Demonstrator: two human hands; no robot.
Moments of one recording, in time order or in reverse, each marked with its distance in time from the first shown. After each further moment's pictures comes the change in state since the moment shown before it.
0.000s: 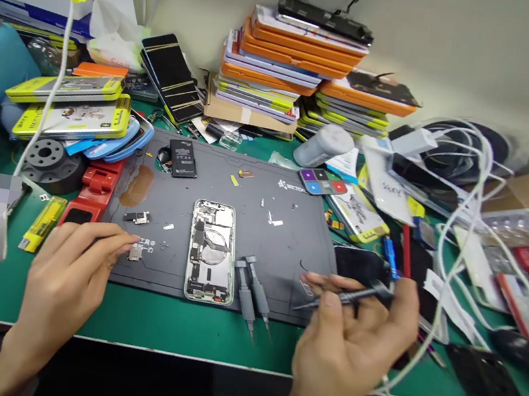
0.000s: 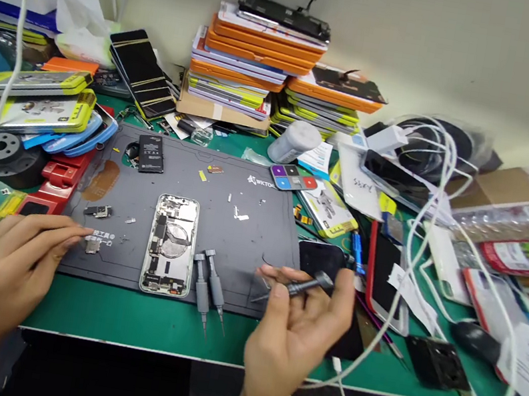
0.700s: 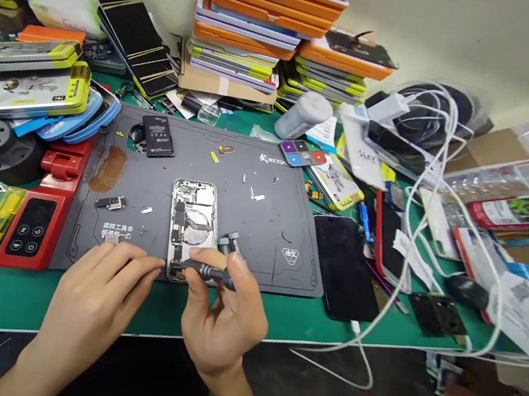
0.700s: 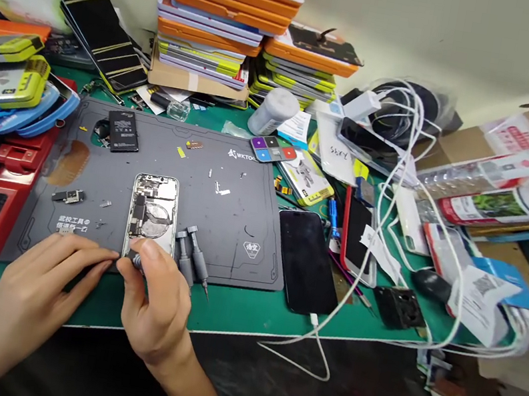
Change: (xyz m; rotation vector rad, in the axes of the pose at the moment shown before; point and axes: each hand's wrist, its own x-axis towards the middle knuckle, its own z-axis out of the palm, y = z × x) left_hand -0.002 0.044 0.028 -0.212 -0.237 0.102; right_hand -0.052 -0.048 0.070 -0.021 -0.233 -0.491
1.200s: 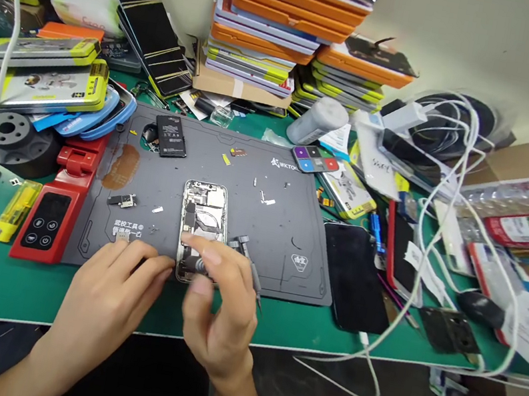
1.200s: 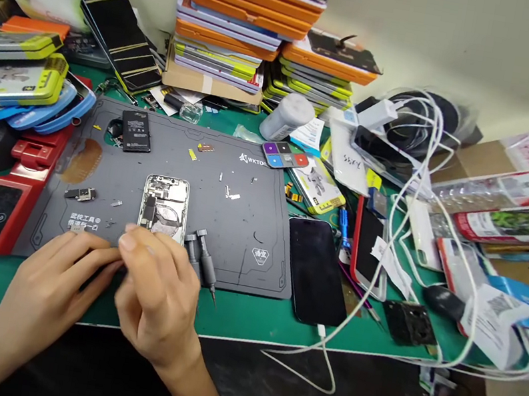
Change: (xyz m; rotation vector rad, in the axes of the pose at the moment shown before) left_hand 0.000 0.004 0.004 0.033 0.027 0.017; right_hand 0.015 0.001 -0.005 0.003 -0.138 -0.170
